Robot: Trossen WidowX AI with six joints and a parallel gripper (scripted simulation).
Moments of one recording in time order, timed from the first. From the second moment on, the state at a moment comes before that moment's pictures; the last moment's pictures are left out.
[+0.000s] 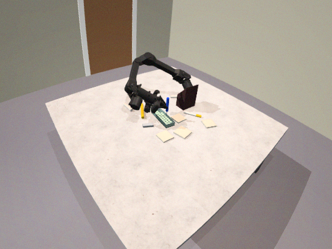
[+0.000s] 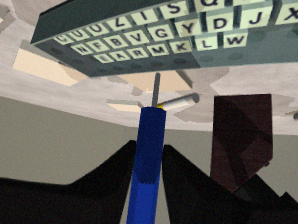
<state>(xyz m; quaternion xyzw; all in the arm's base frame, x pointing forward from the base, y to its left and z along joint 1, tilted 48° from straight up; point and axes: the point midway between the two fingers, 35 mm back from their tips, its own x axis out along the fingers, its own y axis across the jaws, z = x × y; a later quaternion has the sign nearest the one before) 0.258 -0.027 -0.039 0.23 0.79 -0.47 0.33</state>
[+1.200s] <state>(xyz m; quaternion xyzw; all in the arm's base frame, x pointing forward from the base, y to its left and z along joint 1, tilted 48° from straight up) 0.260 -0.030 -0.044 0.23 0.79 -0.47 0.33</state>
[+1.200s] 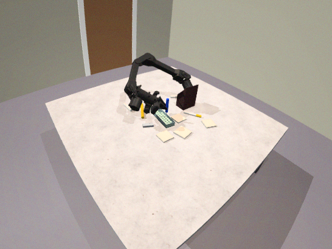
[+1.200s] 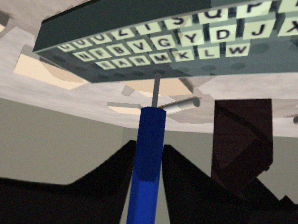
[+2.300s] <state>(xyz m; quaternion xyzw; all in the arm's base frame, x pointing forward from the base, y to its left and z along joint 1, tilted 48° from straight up) 0.259 -0.041 -0.053 0.23 0.79 -0.47 0.33</state>
